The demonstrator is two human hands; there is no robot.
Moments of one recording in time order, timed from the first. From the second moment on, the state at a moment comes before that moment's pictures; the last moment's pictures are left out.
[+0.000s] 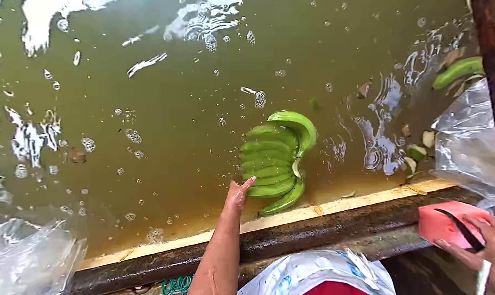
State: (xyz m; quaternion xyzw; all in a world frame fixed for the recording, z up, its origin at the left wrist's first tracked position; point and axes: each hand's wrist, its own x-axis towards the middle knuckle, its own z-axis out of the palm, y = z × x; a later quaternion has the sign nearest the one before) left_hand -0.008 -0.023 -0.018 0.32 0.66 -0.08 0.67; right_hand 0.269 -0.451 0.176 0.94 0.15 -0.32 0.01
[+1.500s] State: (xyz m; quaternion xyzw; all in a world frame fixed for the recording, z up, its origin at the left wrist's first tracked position) left_hand 0.066 -0.033 0.044 0.24 0.64 0.00 0.73; right_hand 0.246 -0.199 0.062 0.87 0.33 -0.35 -0.03
